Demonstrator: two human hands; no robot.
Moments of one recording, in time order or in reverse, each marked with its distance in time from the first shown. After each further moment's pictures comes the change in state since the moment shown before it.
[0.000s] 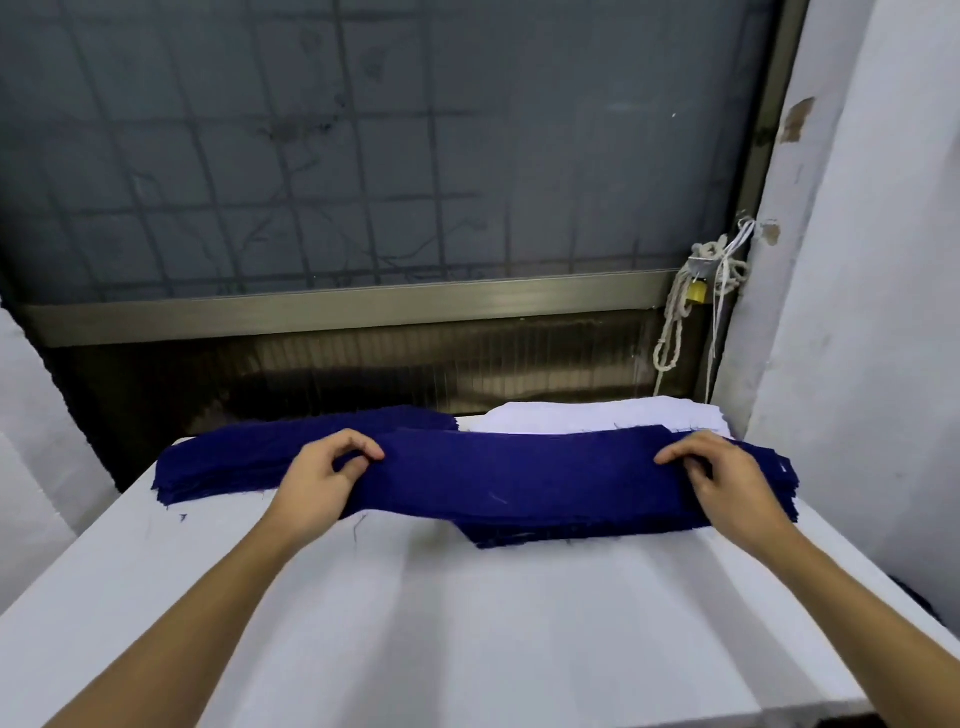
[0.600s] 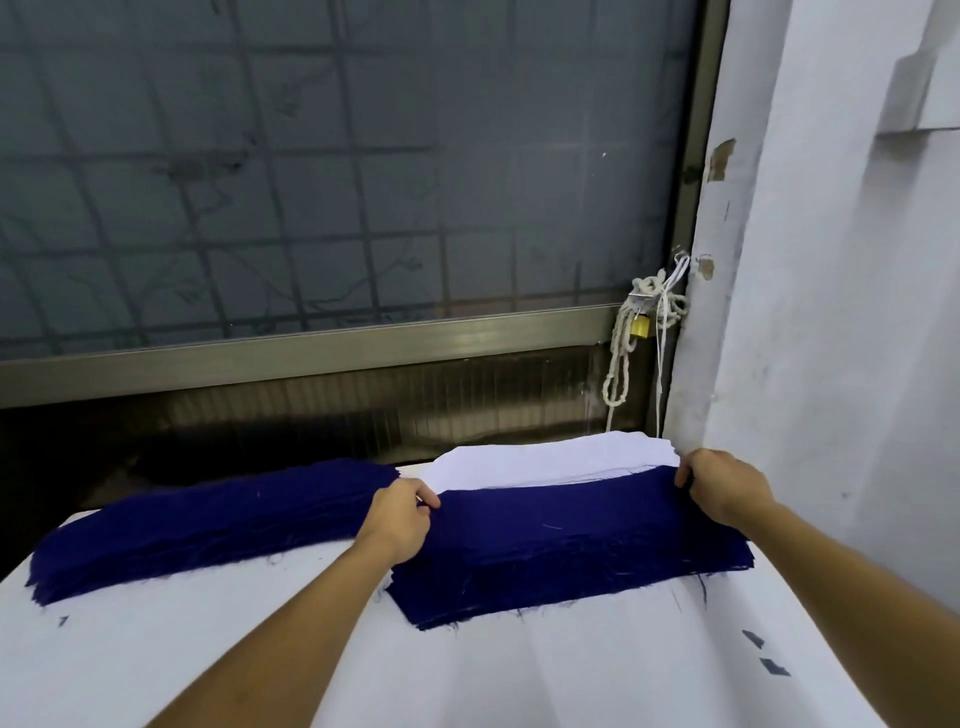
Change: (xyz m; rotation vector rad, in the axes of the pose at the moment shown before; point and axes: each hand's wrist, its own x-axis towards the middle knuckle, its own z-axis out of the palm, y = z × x) left_hand 0.087 0.036 0.151 0.274 -0.222 -0.122; right_hand 0.095 0.089 -0.047 -0.728 -0.194 0.298
